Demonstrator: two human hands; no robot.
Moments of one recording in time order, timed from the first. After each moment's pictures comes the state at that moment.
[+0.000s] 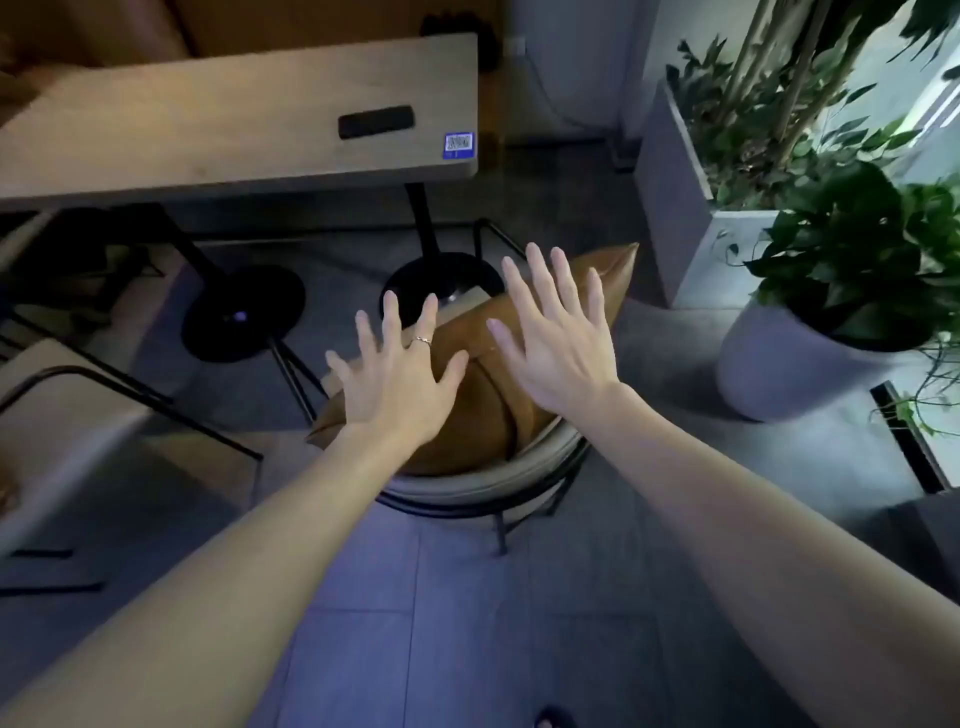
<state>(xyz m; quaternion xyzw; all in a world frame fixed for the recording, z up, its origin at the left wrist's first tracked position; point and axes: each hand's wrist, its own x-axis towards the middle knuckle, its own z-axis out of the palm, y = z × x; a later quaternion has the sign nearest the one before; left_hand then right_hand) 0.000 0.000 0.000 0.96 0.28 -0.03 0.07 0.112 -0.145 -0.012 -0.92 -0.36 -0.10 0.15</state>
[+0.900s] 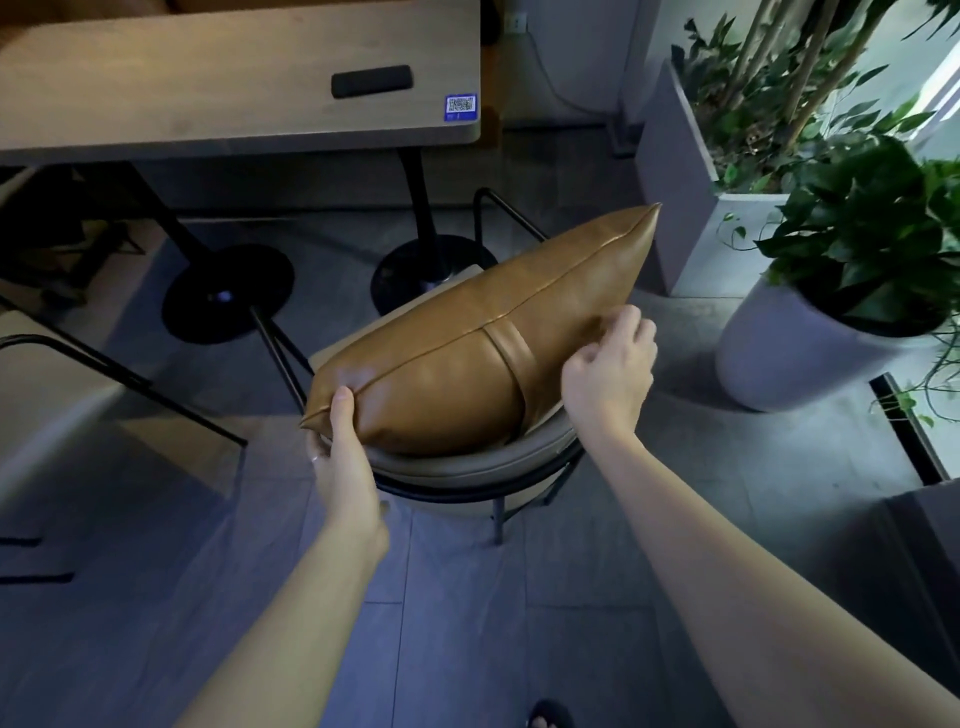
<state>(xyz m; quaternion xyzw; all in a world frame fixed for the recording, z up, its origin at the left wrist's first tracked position) -0.085 -0.015 -0.064 0.42 0.57 0.21 0.67 0.084 -0.161 -0.083 -0.91 -0.01 -0.05 0.42</state>
